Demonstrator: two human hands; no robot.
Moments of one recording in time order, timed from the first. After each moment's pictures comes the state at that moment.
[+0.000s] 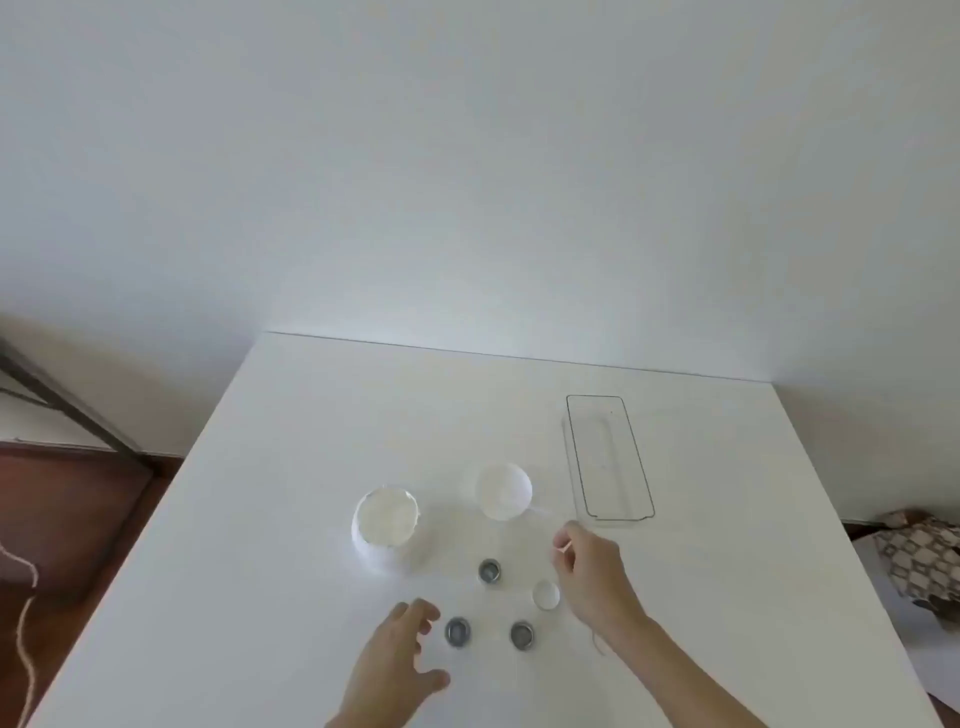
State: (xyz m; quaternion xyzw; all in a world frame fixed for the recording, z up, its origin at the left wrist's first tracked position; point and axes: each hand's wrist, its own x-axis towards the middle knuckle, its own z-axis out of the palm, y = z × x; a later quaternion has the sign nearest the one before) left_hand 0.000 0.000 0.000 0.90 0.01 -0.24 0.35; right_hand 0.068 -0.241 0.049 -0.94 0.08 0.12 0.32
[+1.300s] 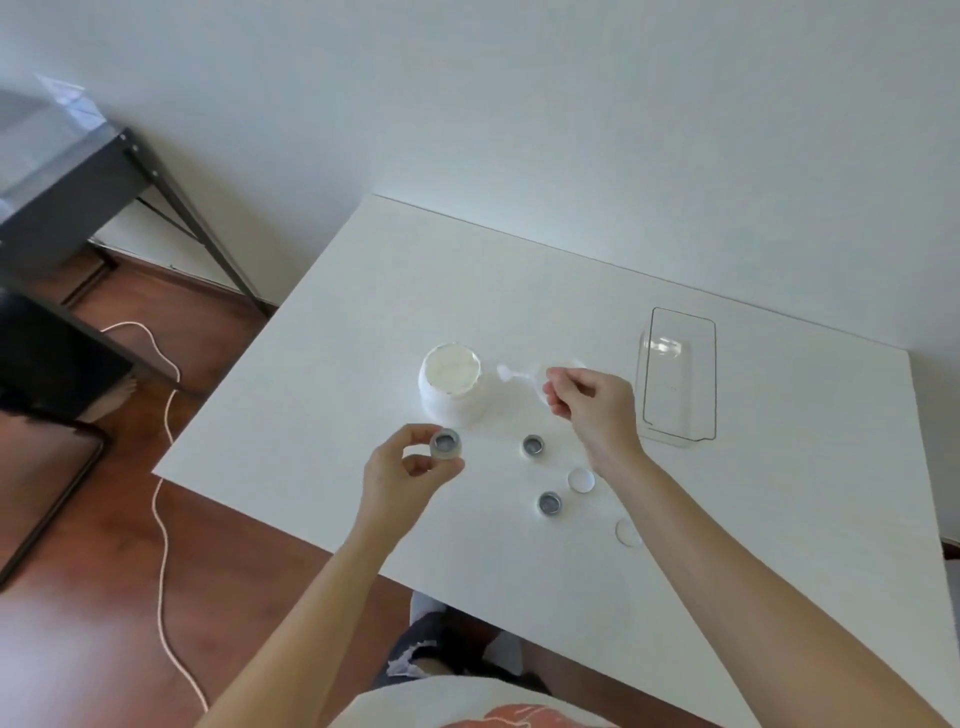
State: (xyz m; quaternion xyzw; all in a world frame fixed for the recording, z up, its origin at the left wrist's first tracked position) left_hand -0.032 0.000 0.054 0.74 0.27 -0.01 0.62; right_hand 0.096 -0.192 0.080 -0.74 0.09 0.11 0.66
